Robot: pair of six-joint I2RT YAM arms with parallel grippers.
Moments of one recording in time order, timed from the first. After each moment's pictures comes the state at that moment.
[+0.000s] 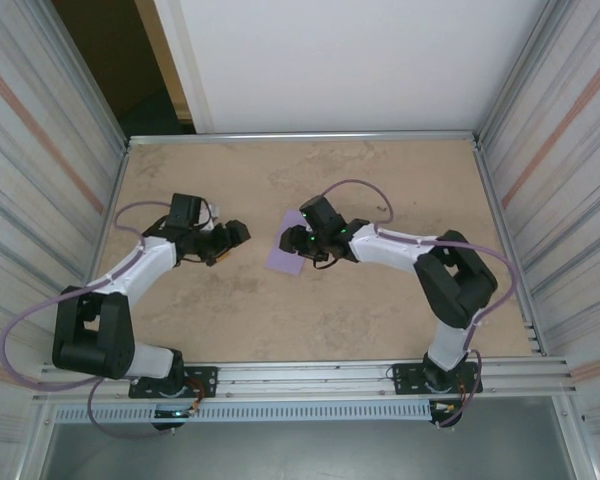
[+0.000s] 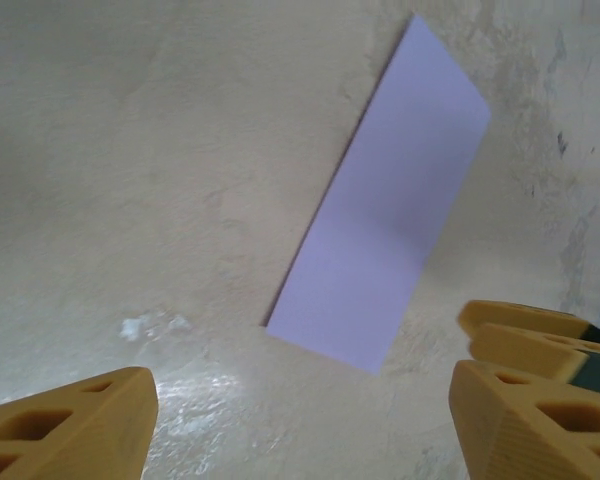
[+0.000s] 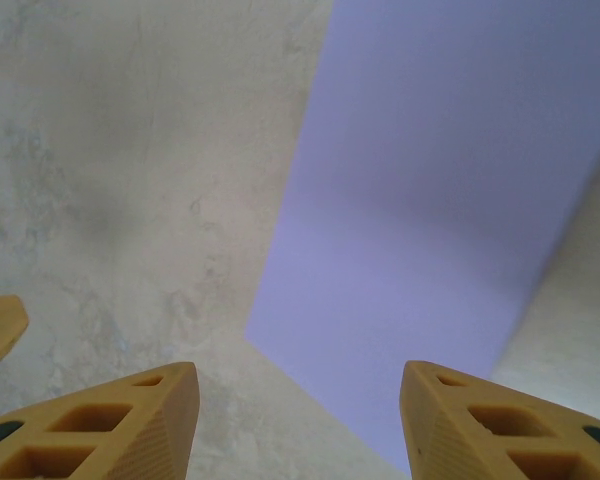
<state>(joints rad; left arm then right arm) -0.18 1.37 0.82 -0.43 0.47 -0.66 0.75 1.81 1.13 -0.19 -0.17 0.91</state>
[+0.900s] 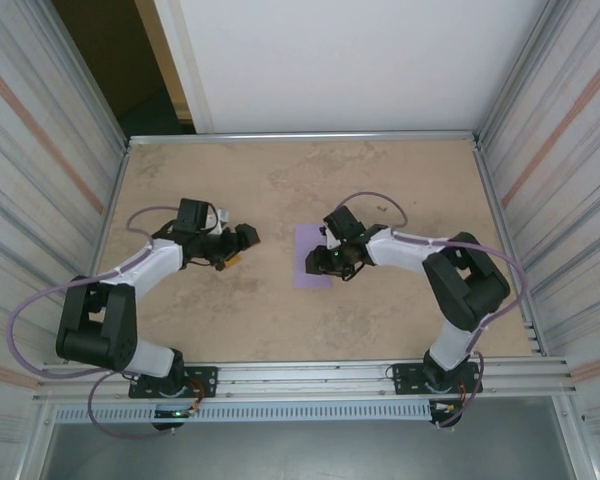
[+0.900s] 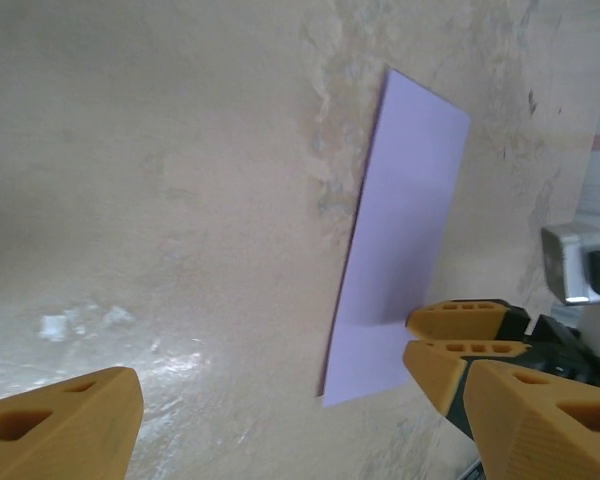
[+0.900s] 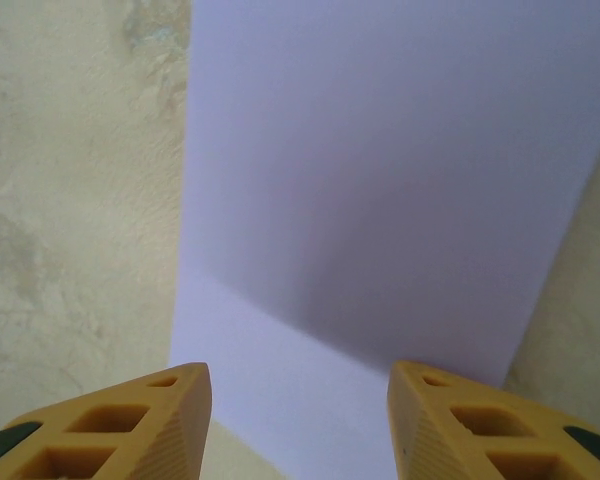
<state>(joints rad) -0.24 1.44 0.79 -0.31 0.57 -0.69 0.65 1.71 0.95 -0.33 -0.31 0.64</state>
